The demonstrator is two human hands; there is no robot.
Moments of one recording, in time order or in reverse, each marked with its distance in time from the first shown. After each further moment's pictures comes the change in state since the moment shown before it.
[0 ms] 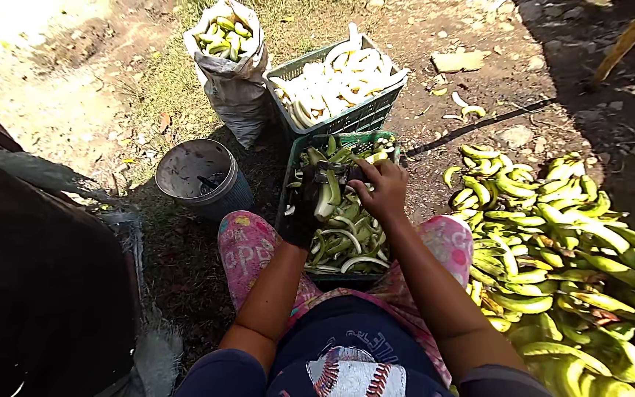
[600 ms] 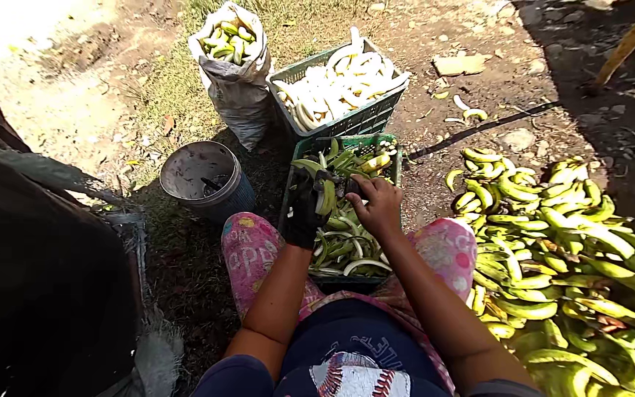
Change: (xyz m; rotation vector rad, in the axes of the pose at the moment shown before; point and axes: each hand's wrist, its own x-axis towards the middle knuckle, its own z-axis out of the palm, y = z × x) left_hand 0.010 -0.010 0.003 -0.384 0.085 -0.105; right_hand -0.026 -0.022 0.000 0.023 -0.133 0.138
